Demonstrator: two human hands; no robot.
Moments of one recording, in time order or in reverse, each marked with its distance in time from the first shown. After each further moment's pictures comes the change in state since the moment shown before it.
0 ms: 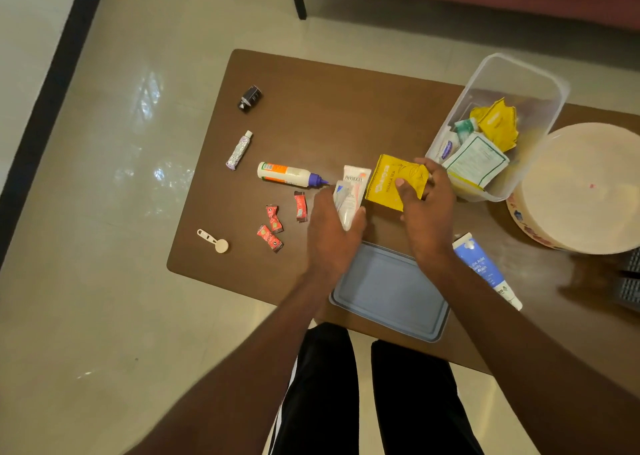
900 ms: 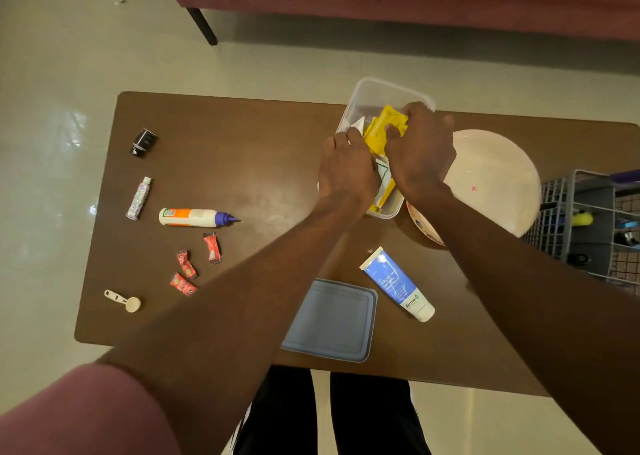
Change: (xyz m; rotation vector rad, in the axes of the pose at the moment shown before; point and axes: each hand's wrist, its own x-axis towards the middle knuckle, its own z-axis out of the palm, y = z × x) left_hand 0.086 0.159 0.166 0.785 -0.171 0.448; right_hand 0.149 -0.055 -0.121 -0.784 0.273 -0.127
